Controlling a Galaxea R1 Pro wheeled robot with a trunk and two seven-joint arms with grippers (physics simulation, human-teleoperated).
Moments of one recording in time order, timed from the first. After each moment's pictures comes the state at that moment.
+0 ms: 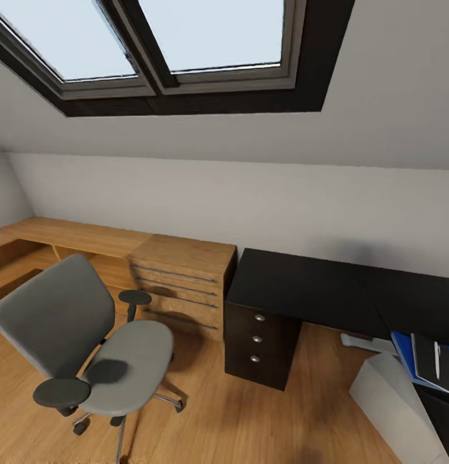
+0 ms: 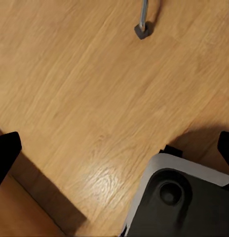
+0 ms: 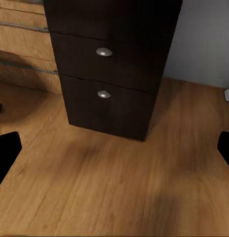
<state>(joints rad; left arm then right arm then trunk) -0.05 0.02 -0.37 -0.33 0.54 -0.26 0.49 -0.25 0.08 0.44 0.02 -0.27 -1.04 -0.22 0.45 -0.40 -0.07</state>
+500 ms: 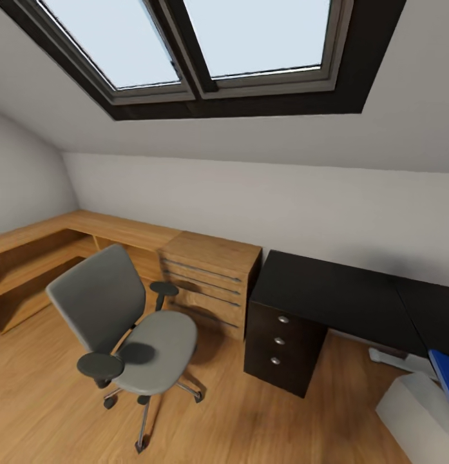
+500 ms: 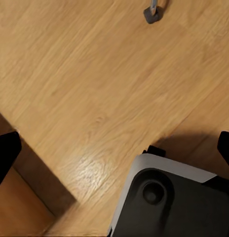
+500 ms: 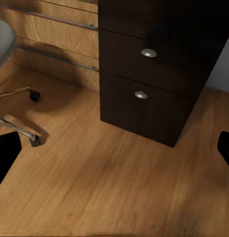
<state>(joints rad) -0.05 0.01 -0.38 -0.31 0.55 -0.29 0.41 -0.23 0.09 0.44 0.02 -0.22 -1.04 -0.23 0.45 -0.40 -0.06</state>
